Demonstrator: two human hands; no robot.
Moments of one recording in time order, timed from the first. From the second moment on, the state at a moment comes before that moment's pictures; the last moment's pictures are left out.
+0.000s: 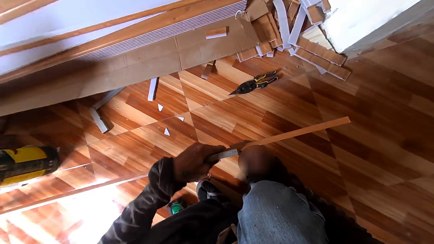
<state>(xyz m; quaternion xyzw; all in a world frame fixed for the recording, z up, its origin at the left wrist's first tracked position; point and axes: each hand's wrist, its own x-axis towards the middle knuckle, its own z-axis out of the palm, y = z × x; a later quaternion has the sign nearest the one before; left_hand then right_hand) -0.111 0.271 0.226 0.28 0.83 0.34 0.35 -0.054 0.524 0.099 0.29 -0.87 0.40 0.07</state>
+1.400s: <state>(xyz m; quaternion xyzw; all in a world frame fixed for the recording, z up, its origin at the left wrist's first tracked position) -0.206 0.255 0.182 0.16 0.66 0.46 0.57 -0.062 0.539 0.167 0.30 -0.90 0.29 0.13</state>
